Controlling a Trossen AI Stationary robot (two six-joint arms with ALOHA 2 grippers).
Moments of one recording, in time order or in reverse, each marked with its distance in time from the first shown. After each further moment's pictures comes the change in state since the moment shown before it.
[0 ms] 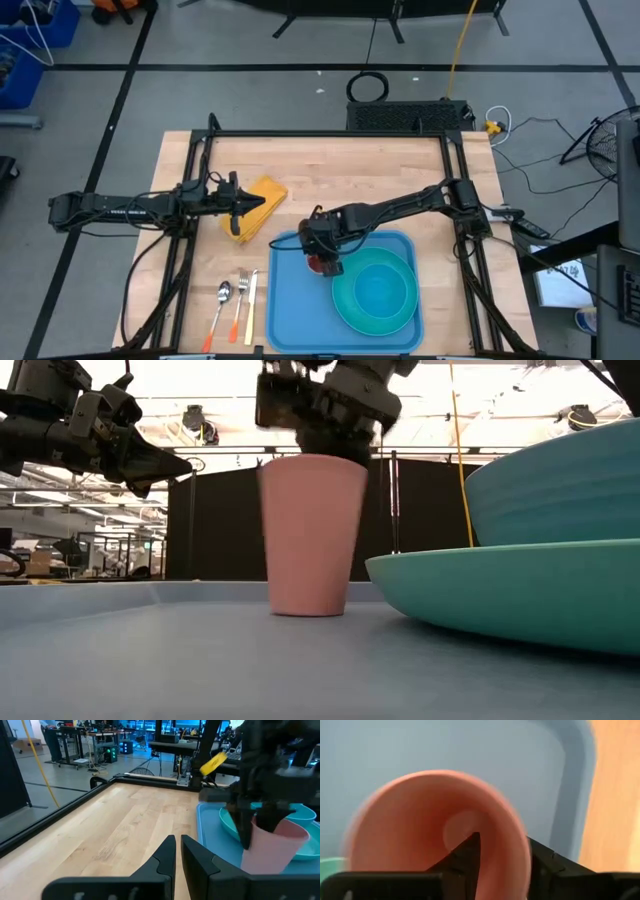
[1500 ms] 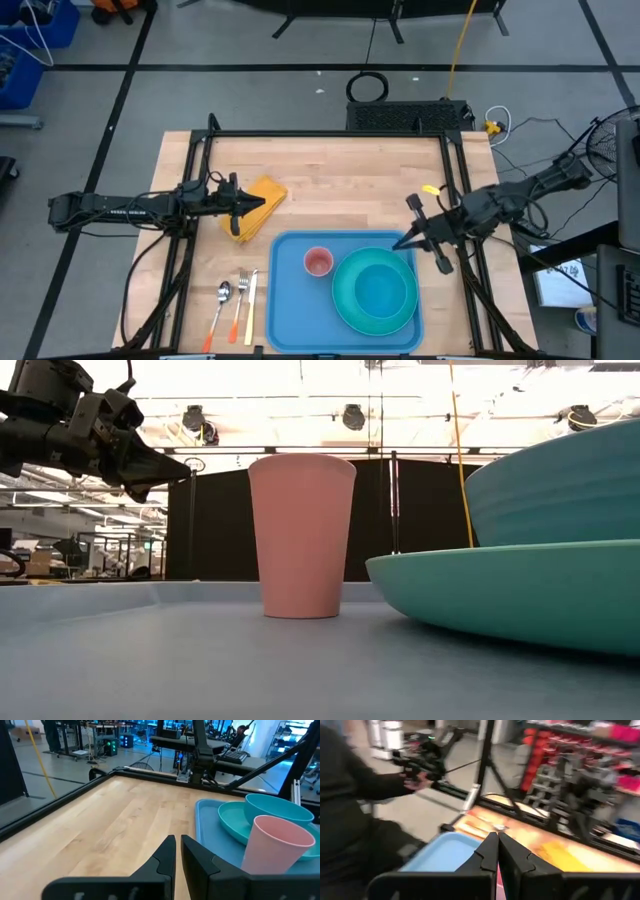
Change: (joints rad) left arm -0.001 0.000 0.000 -0.023 -0.001 -0.052; right arm 0.257 -1.233 -0.853 0.612 0.103 -0.123
